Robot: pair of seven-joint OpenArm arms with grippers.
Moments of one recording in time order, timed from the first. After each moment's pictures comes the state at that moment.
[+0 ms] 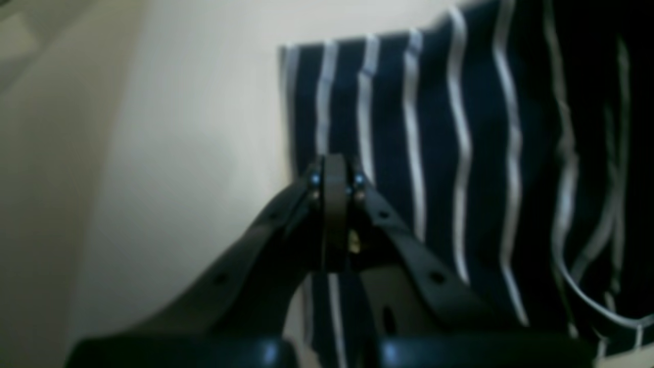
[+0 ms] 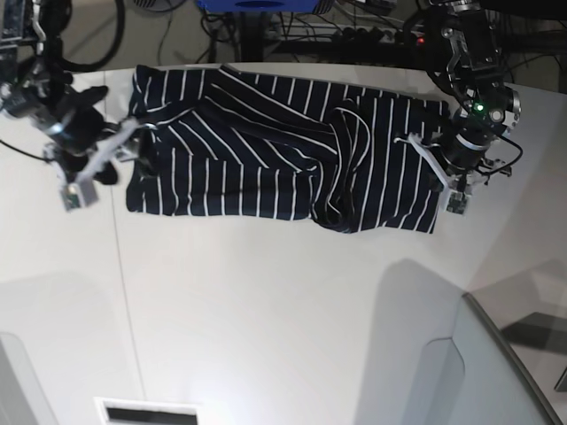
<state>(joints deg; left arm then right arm) 15.2 -5.2 -21.6 98.5 7.6 -28.4 35.3 -21.8 10.6 8.0 109.2 28.3 18.3 -47.0</state>
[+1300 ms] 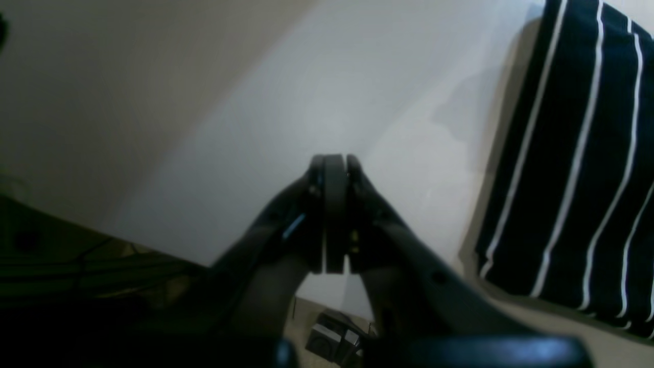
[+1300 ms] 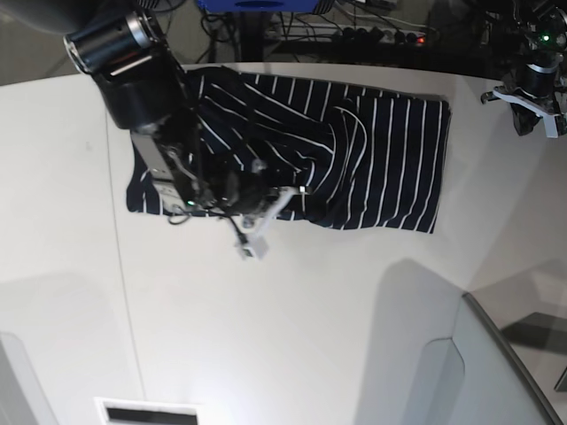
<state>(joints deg) 24.9 -7.7 -47.6 89.1 -8.4 -28.5 19.5 13.6 -2.6 -18.7 49.2 36.1 16.9 -37.4</state>
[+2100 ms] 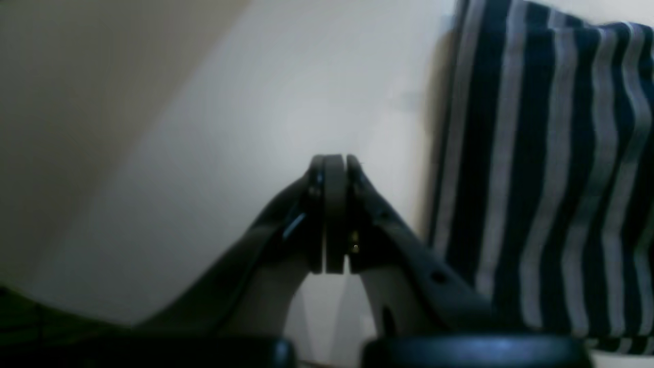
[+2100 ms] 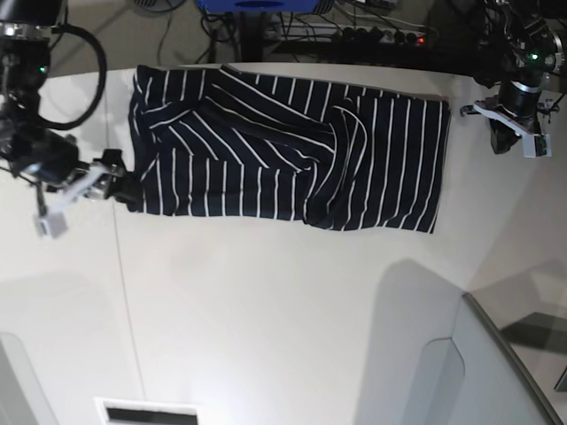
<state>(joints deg) 22.8 -10.5 -39.3 86.0 -9.0 -28.3 19.1 -11.9 12.7 19.4 95.8 44.2 18.1 -62.1</state>
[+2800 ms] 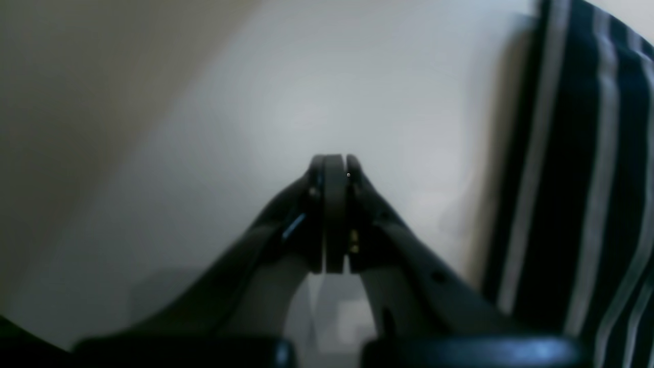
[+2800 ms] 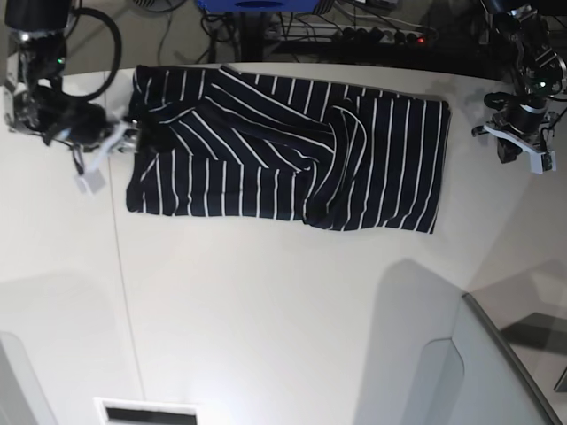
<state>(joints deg) 13.4 -15.4 -39.1 71.2 -8.8 -29.4 18.9 -8.8 11.1 13.9 71.4 45.3 34.2 -58.2</state>
